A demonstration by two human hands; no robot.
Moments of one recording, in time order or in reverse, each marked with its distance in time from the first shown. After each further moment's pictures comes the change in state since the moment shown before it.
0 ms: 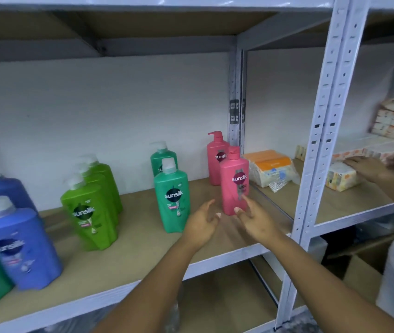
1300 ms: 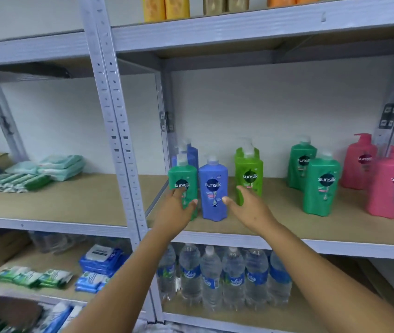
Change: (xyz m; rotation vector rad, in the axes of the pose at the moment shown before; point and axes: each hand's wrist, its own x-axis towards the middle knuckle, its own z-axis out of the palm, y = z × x) left_hand -0.280 -0.152 -0.325 0.254 0.499 -0.292; right_hand -0.128 -0.285 0.251 -0.148 -0.241 -0.297
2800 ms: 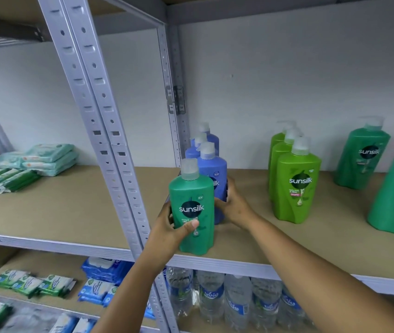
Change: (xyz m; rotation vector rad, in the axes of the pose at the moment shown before) left_hand 0.061 -0.111 0.014 -0.675 -0.100 -0.138; right_hand 0.149 -0.016 0.139 0.734 -0.164 -0.110
